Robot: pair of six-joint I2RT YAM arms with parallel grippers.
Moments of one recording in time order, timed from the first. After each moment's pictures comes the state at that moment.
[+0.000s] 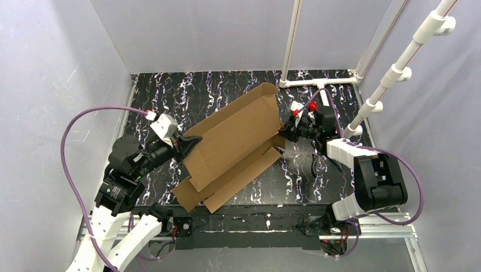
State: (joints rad) left arm -0.44 0.59 0.97 -0.46 0.43 -0.03; right arm 0.21 1.49 0.68 0.42 -0.96 -0.32
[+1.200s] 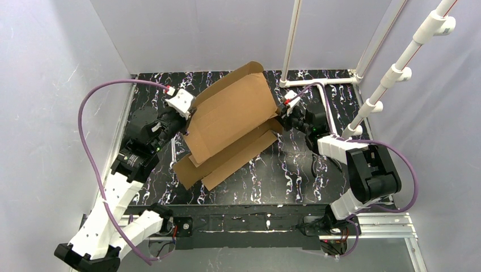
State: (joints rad) left arm -0.44 0.85 1.08 -0.36 0.12 0.28; right arm 0.31 1.57 0.74 0.59 -0.51 -0.22
